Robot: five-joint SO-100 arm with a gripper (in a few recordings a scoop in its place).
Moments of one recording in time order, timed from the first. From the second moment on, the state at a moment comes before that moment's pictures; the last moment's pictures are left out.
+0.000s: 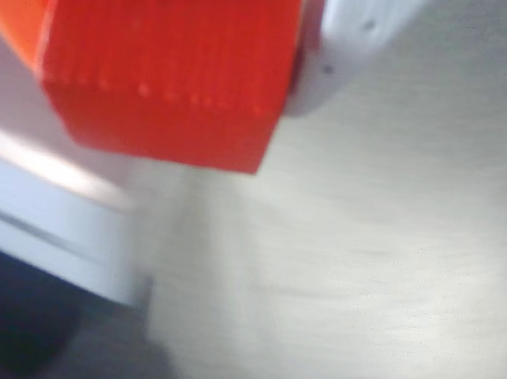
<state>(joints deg) 64.8 128.5 126.7 84.4 106.4</state>
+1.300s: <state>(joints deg) 29.3 150.1 137.4 65.7 64.1</state>
